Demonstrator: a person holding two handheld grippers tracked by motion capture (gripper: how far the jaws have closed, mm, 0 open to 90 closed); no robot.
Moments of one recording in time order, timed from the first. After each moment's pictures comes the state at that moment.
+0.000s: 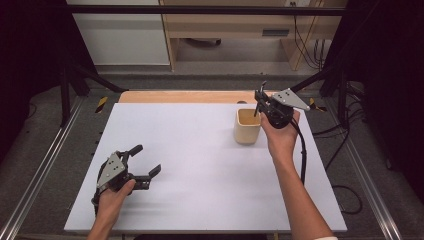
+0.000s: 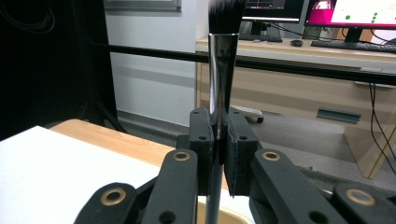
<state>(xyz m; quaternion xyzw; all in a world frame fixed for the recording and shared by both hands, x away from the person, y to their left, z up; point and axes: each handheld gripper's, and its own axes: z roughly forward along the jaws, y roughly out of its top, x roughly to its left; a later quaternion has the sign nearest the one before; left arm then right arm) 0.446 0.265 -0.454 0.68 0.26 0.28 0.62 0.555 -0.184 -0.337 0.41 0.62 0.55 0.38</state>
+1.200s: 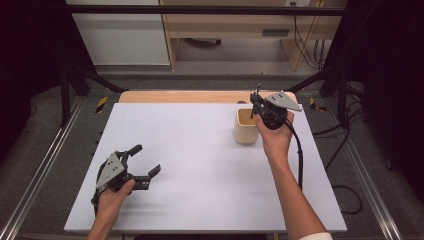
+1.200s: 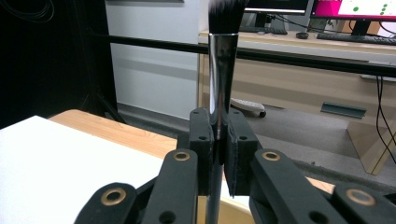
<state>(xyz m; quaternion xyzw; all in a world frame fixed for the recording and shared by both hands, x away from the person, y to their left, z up) 0.445 0.266 -0.453 0.68 0.25 0.29 0.62 0.564 -0.176 -0.352 0.41 0.63 0.54 0.37</state>
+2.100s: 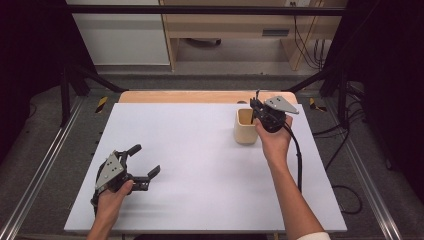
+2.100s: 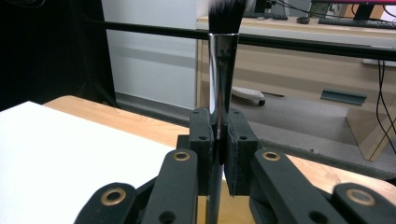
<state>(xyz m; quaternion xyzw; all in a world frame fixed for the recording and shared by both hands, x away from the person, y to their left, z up) 0.443 0.266 -0.452 0.68 0.25 0.29 0.63 0.568 -0.178 -0.370 0.42 0.64 0.52 0.36</state>
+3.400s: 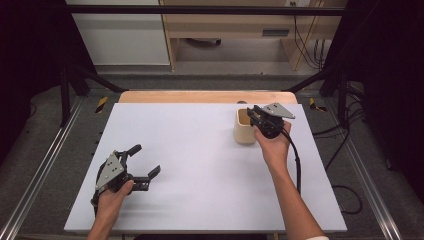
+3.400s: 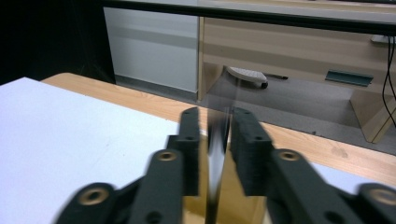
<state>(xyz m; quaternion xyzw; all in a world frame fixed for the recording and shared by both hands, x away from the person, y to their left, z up) 0.443 0.266 -0.452 0.68 0.25 0.29 0.63 0.566 -0.178 -0.393 0.44 0.66 0.50 0.35</state>
